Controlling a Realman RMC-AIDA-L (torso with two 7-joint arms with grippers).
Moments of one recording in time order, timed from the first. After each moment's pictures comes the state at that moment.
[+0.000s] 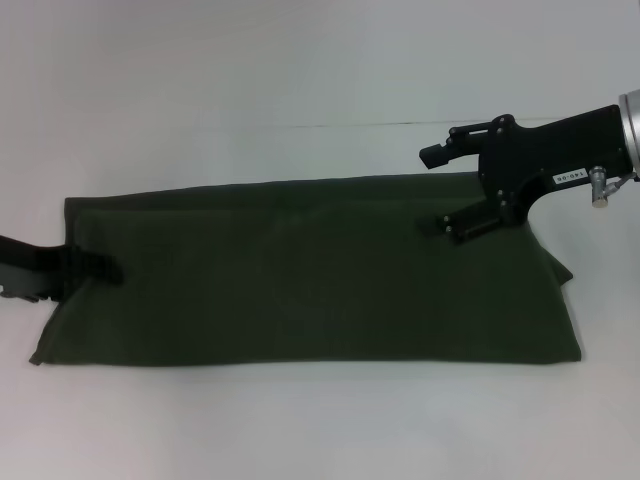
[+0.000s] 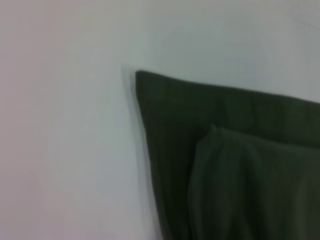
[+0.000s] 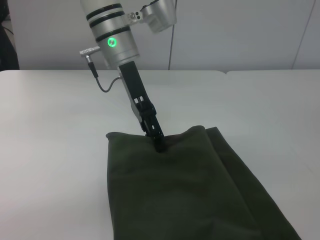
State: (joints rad) left arm -0.80 -1.94 0.50 0.57 2.79 1.20 -2.59; right arm 0.80 1.92 -0.88 -0.76 -2.09 -1.56 1.44
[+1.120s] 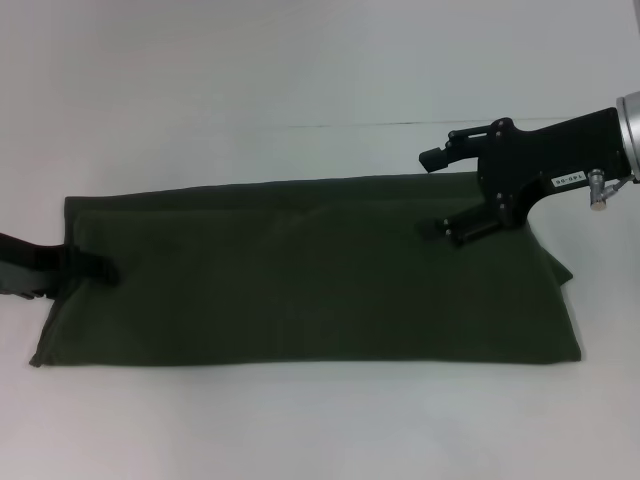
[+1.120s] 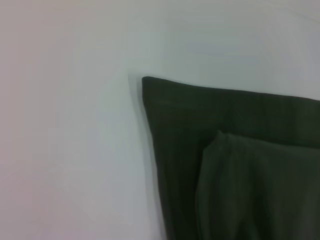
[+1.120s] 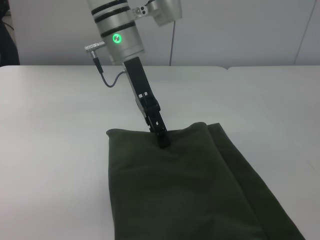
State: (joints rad) left arm -0.81 -1.94 0.52 0.54 2.83 1.16 -2.59; right arm 0.80 1.92 -0.88 -0.76 -2.10 -1.56 1.44
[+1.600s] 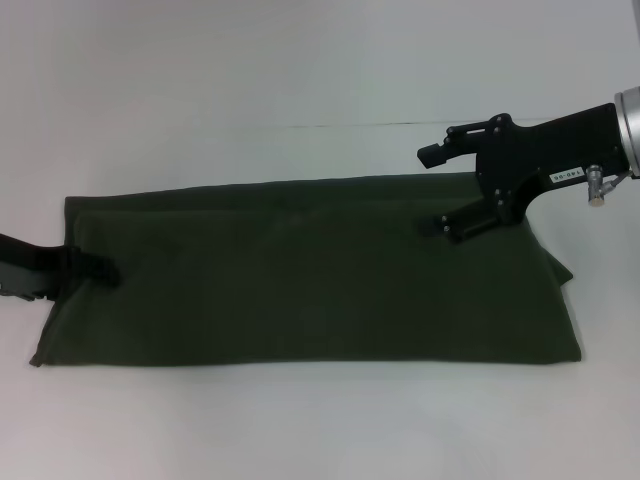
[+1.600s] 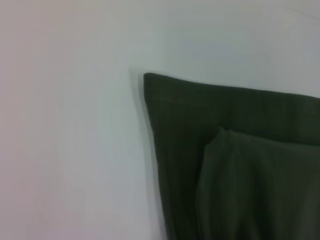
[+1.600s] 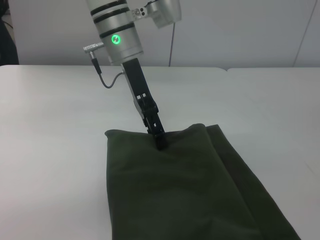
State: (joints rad) left arm -0.81 -1.94 0.52 0.54 2.83 1.17 -2.60; right arm 0.81 1.92 -0.88 -0.77 -2.10 -1.56 1.44
